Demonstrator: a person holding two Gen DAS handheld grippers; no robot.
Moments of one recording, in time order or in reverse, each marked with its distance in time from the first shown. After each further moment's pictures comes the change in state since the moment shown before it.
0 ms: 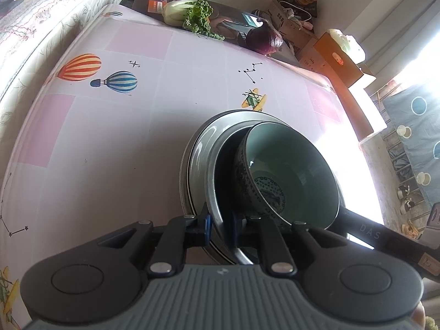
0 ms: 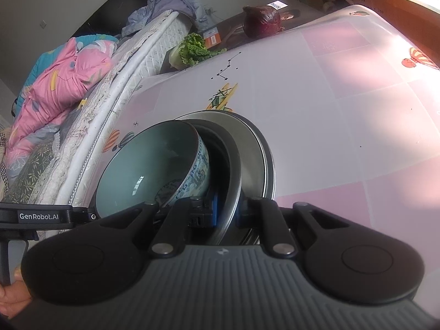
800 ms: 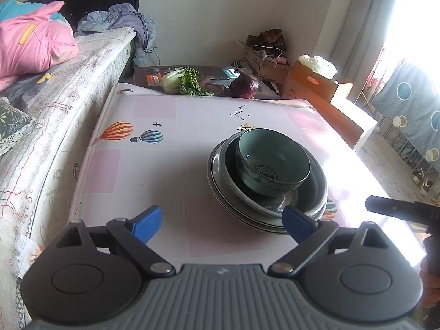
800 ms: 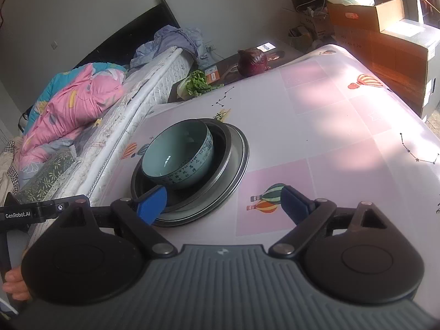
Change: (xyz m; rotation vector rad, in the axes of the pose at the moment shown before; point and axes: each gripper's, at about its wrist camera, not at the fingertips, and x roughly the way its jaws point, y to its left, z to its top) left arm -0.101 -0.007 -0.077 0.262 -0.288 0.105; right arm -0.131 -0.007 -0.071 0.010 -0.182 -0.008
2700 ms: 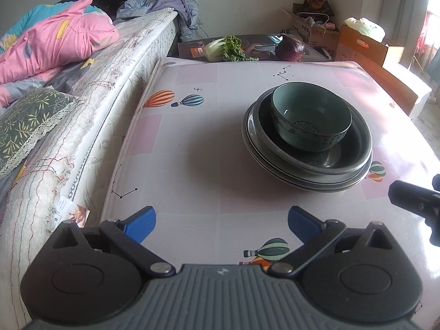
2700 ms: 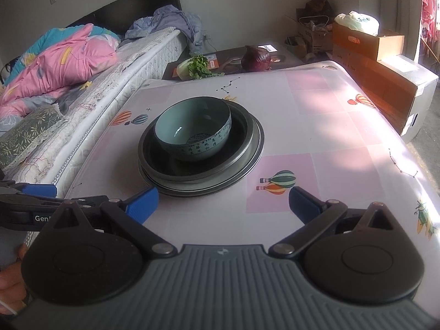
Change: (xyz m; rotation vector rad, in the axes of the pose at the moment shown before) left arm 0.009 -0.034 -0.023 0.011 0.145 0.286; right arm -0.003 0.077 -0.019 -0.199 0.045 -0.162
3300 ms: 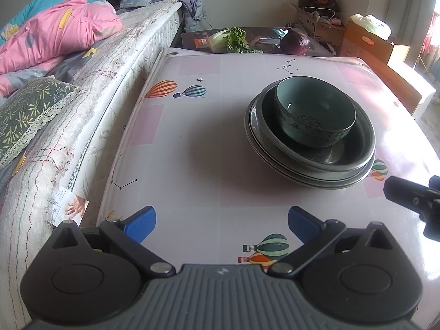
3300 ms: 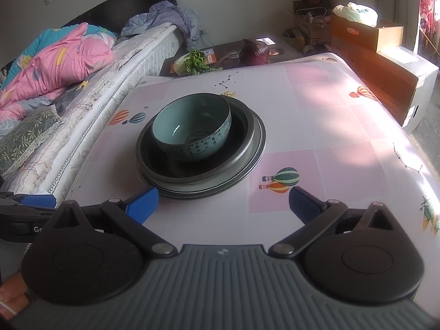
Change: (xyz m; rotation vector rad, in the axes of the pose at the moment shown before) left arm 0.003 0.000 0.002 -0.024 0.040 0.002; right arm 0.011 -0.001 0.004 0.022 0.022 0.003
